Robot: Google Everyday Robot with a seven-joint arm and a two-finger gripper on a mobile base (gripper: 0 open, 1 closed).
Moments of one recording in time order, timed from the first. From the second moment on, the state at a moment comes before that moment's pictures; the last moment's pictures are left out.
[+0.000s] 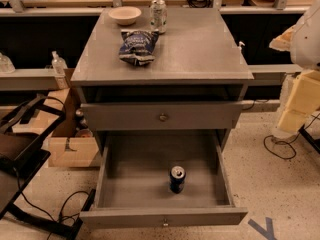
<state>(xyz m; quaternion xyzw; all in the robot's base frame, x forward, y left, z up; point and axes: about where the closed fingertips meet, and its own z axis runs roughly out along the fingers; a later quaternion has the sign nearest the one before) 0.438 -0.215 0.984 -0.60 0.78 -0.04 0.17</state>
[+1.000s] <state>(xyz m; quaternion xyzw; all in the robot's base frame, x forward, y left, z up) 0.419 -0.209 0.920 -0.61 0.76 0.02 0.22</state>
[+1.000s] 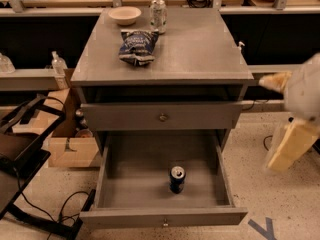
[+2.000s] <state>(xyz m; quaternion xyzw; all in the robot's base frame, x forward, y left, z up) 0.455 -0.203 0.758 -0.51 0.70 0.17 0.47</state>
